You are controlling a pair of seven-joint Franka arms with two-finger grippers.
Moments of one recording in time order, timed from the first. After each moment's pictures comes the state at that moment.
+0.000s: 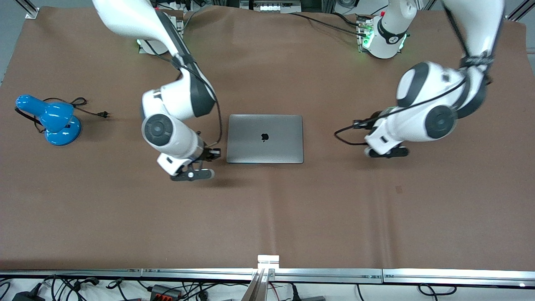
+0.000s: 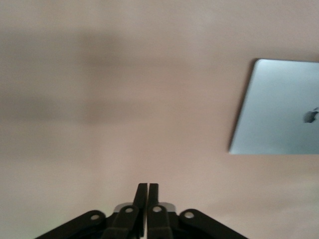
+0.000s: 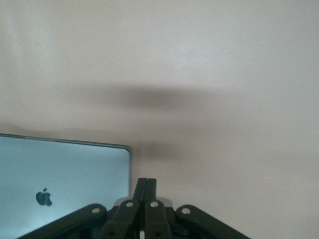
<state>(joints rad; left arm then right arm) -0.10 0.25 -0.14 -1.72 -0.16 1.62 -0.29 0.60 0.55 -0.22 -1.48 0.21 1.95 0.25</state>
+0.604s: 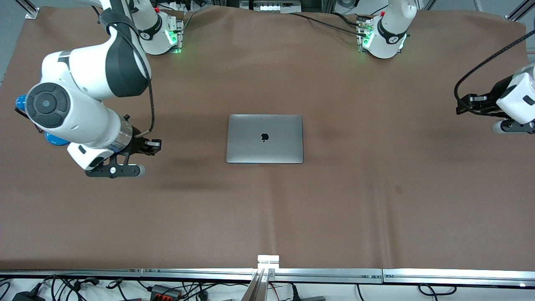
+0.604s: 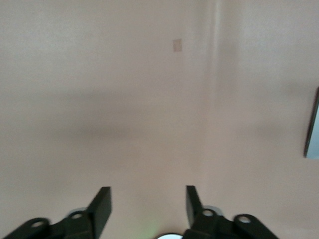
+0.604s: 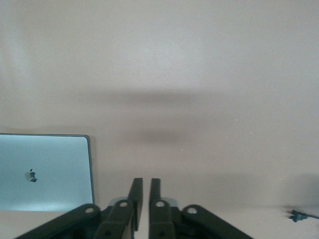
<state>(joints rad) -0.02 0.07 0.04 -1.62 0.04 1.49 0.01 0.59 0.48 -0.42 -1.28 0.20 1.63 0.17</state>
